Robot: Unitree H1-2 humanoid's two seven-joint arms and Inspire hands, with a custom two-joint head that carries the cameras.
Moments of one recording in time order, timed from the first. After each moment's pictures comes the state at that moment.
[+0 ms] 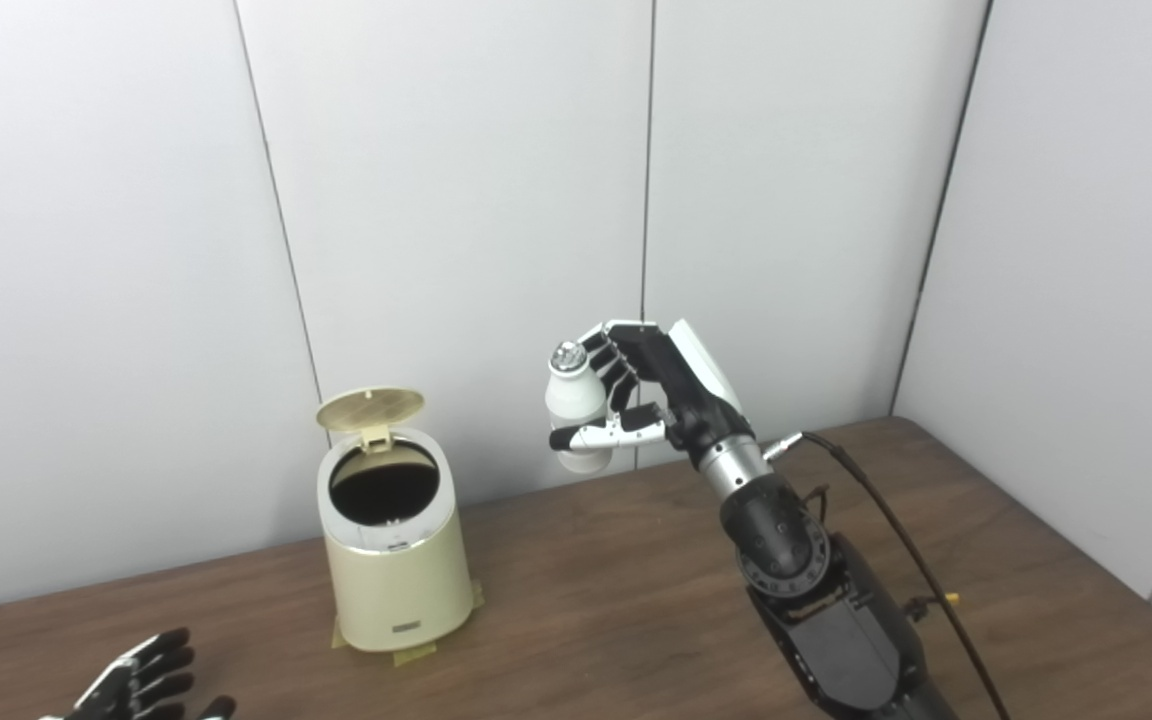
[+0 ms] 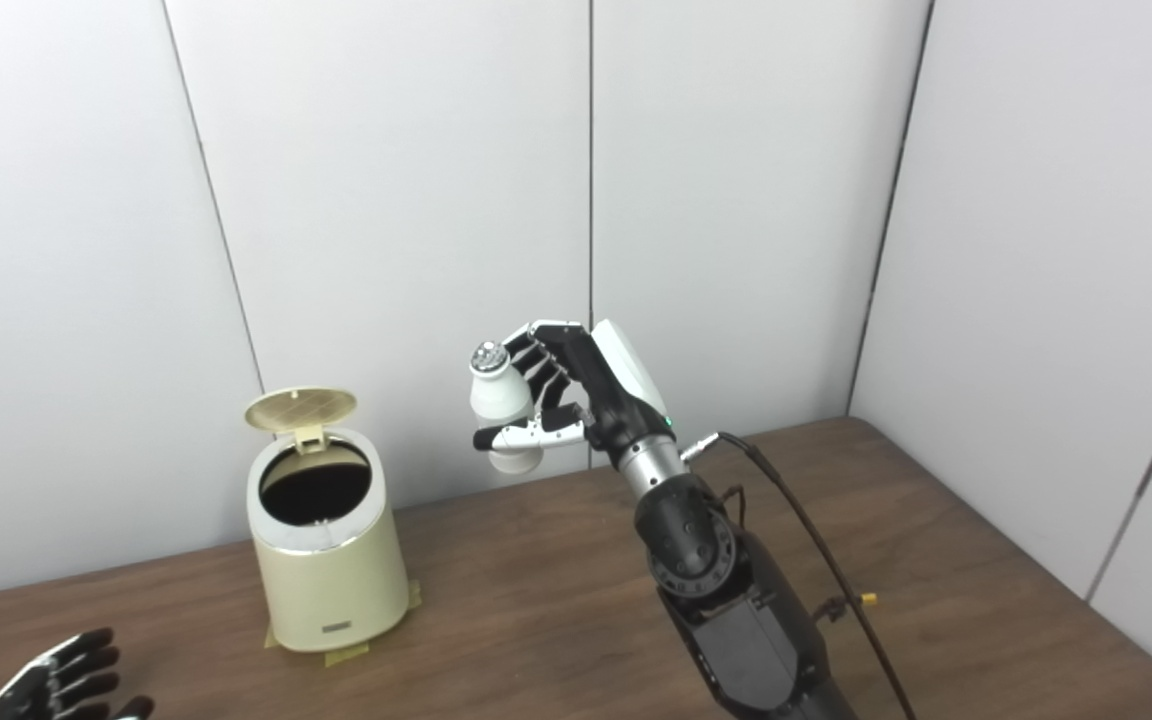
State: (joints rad) left arm -0.22 0.16 0.03 0.09 0.14 0.06 0.00; right arm -0.59 -0.30 0.05 0.04 -0.33 0.11 -0.05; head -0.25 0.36
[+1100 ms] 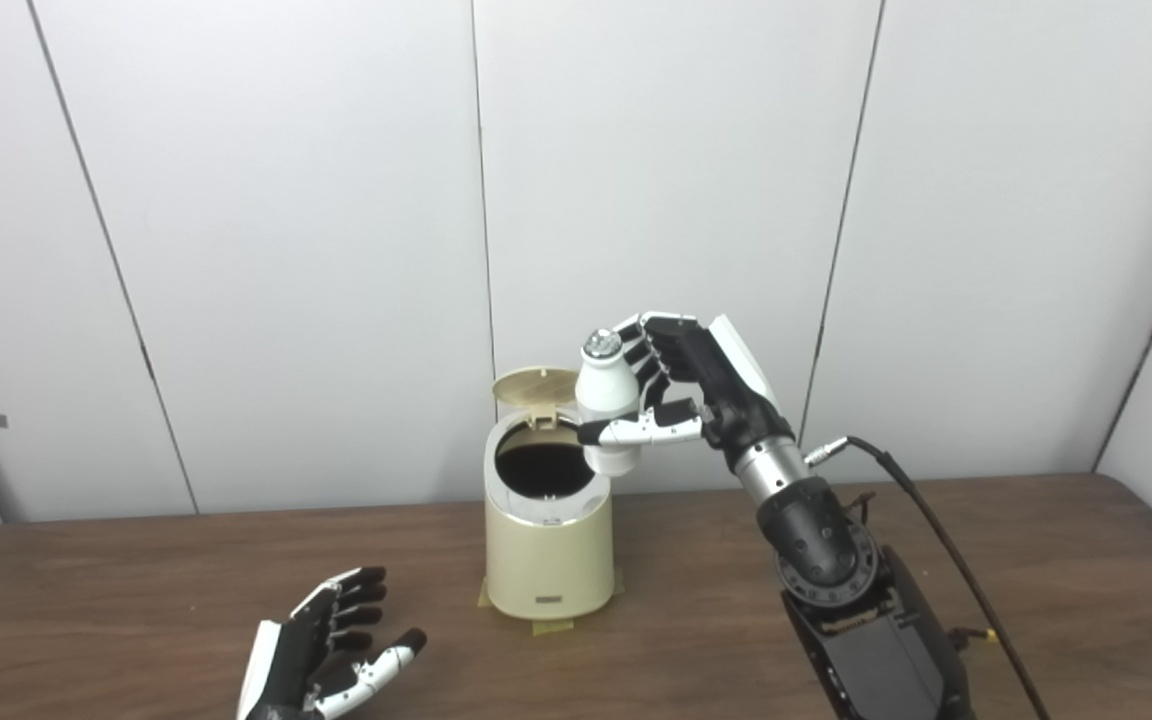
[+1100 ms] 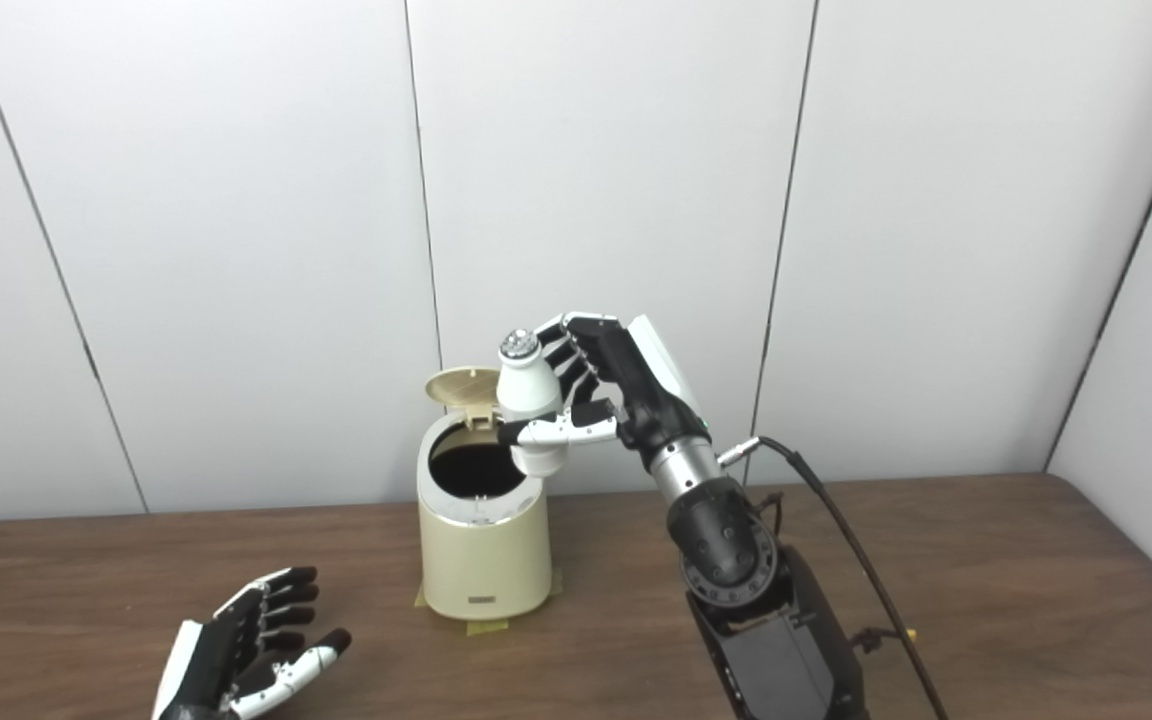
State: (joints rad) left arm -0.22 0.13 -0.01 0.14 0.19 0.00 0.08; right arm -0.71 -0.14 0.11 0.13 -0.34 0.11 0.00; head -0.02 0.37
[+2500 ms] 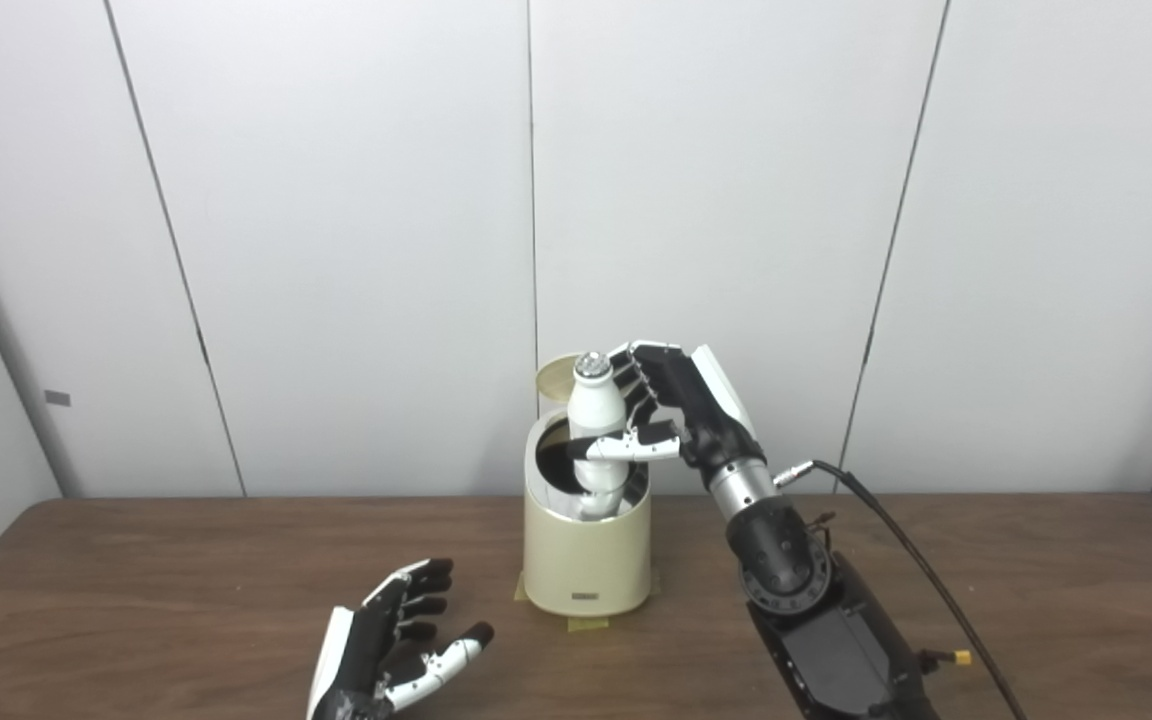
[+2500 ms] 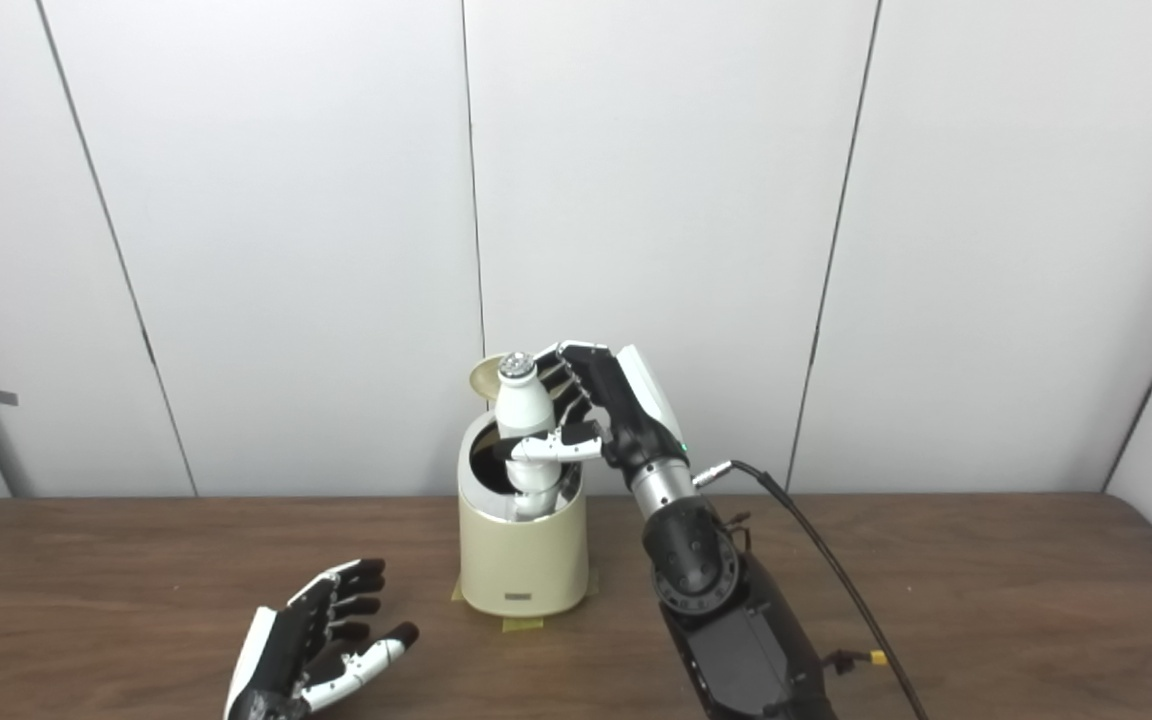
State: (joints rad) left arm -0.20 0.08 -0.03 0.10 0.23 0.04 0.08; right arm -0.80 -0.06 0.14 0.49 -0.34 -0.09 -0.13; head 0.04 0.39
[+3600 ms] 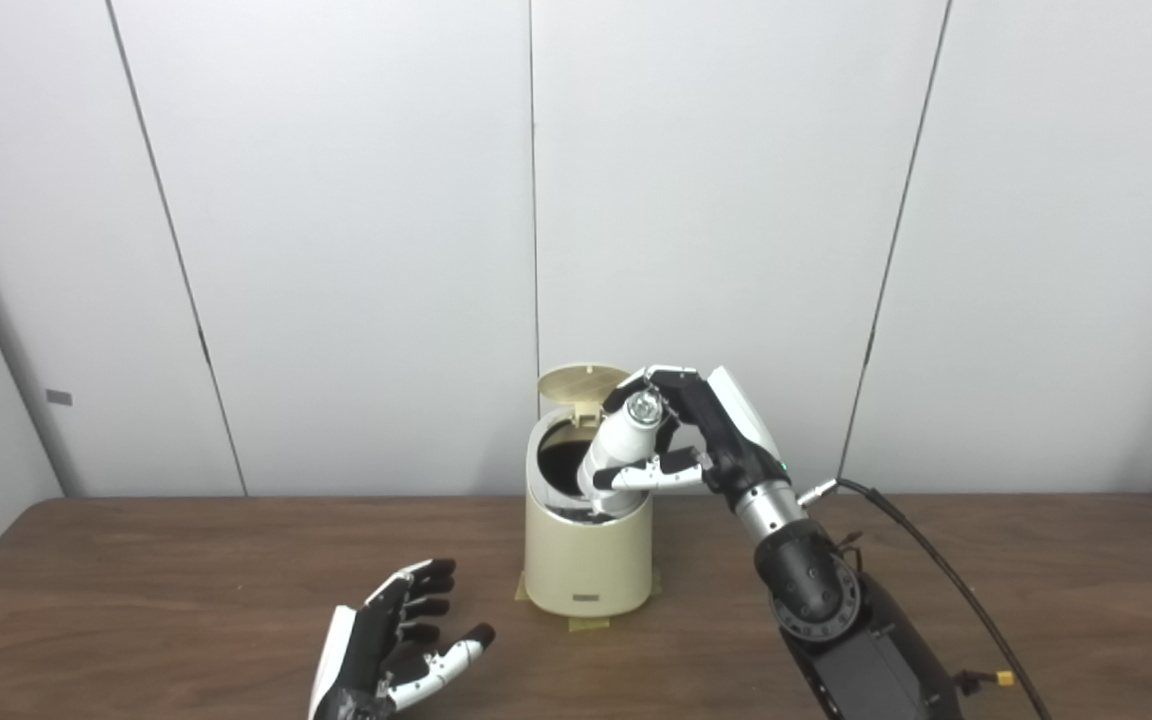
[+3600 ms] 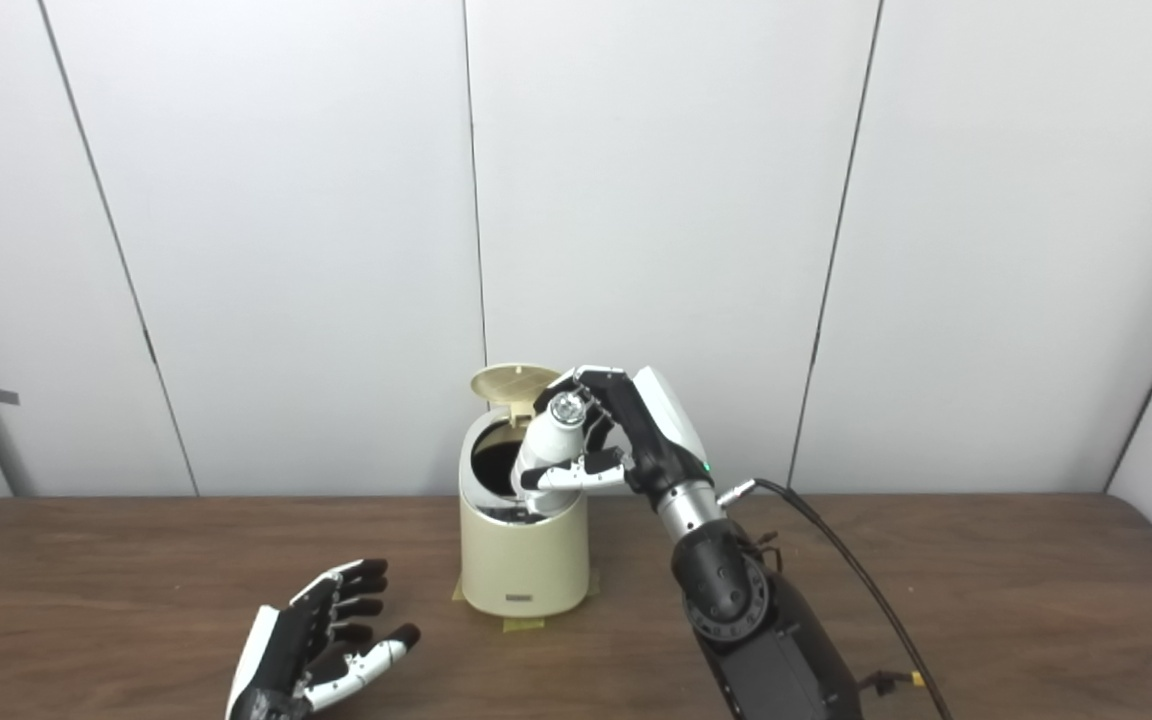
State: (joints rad) left arm -0.20 0.08 -0.04 0.09 0.23 0.05 0.08; right arm -0.75 -0.12 0.19 0.49 -0.41 -0.17 -0.13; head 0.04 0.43
